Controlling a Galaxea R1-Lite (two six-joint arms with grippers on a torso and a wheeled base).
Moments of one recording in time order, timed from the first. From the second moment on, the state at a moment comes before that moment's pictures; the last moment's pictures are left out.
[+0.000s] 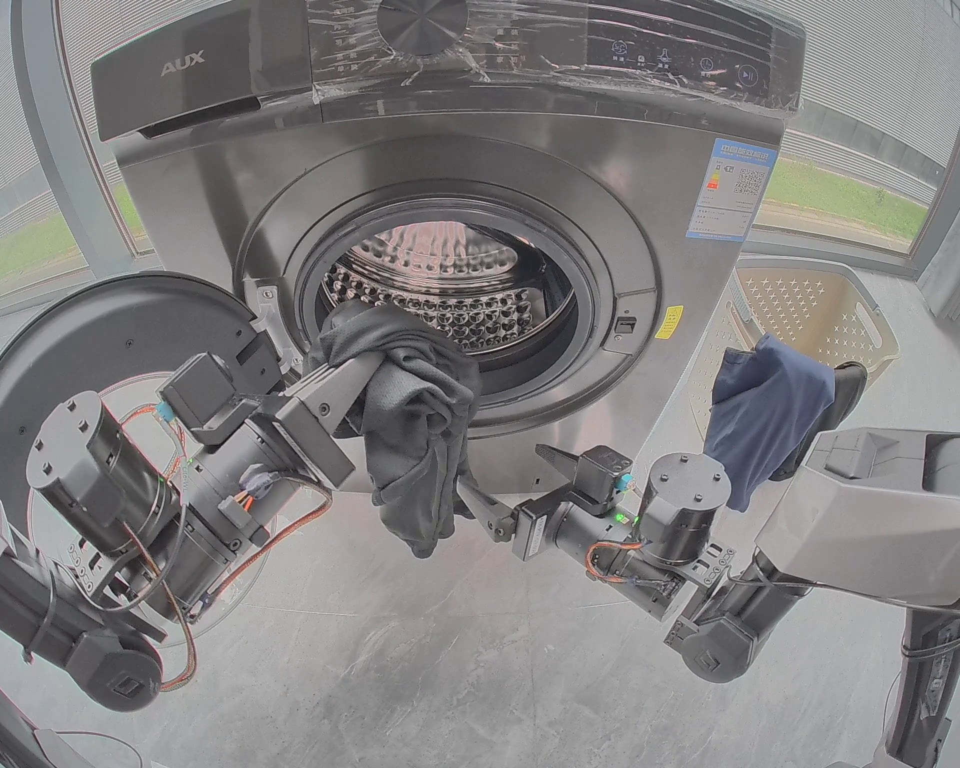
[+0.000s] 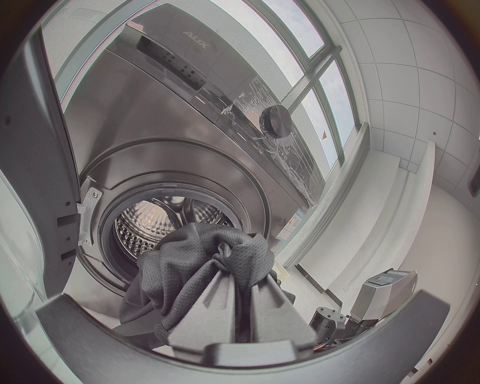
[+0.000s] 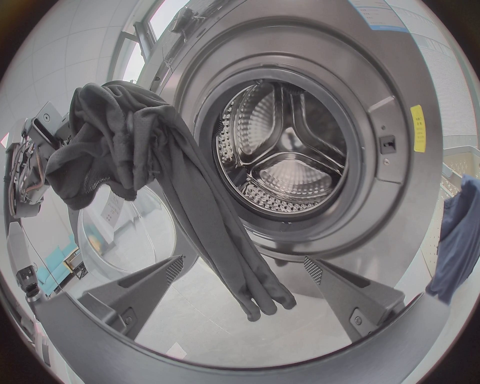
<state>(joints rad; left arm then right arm) -0.60 1.67 -0.44 -1.54 -0.04 -0.40 0.72 2.23 -0.78 -1.50 -0.02 0.12</state>
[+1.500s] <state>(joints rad) -0.58 1.68 -0.46 -1.54 -0.03 -0.42 0.75 2.03 -0.68 -1.46 -0.02 0.10</state>
